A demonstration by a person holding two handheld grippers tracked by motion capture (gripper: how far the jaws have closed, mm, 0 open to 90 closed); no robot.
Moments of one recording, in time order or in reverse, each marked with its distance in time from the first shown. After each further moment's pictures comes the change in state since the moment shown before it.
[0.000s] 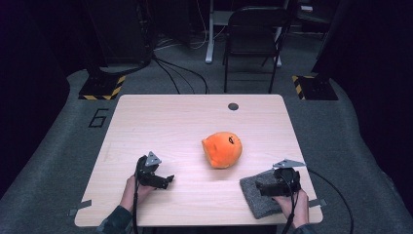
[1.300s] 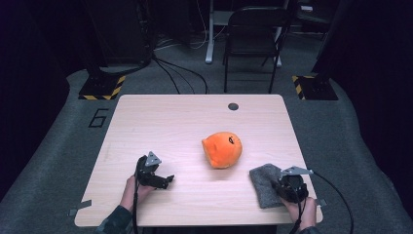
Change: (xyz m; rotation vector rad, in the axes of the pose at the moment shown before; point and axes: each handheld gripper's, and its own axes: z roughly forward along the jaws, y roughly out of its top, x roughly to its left) left arm 0.000 0.000 0.000 0.000 0.000 -0.001; right arm -0.022 -0.021 -0.002 -0.005 -0.080 0.011
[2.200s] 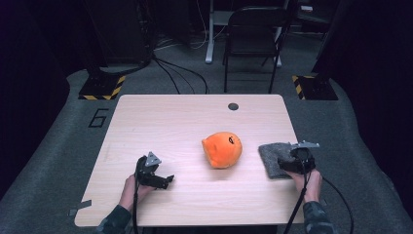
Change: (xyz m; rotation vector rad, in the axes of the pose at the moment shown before) left arm -0.002 -0.001 -0.001 0.001 0.015 -0.014; right arm -0.070 0.044 0.040 -0.022 -0.131 0.068
